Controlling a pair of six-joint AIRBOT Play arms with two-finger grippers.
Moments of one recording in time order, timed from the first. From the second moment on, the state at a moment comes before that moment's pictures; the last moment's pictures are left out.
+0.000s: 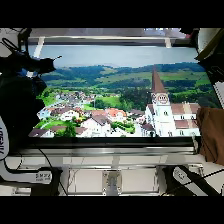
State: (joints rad) left arm 0.14 -1.49 1.70 1.17 -1.22 -1.32; right arm -0.44 -1.06 1.53 -0.96 1.33 1.44
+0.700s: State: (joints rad) left arm 0.75 -1.50 1.70 1.57 -1.35 -1.68; right arm -0.44 -1.06 1.53 -0.93 1.30 1.43
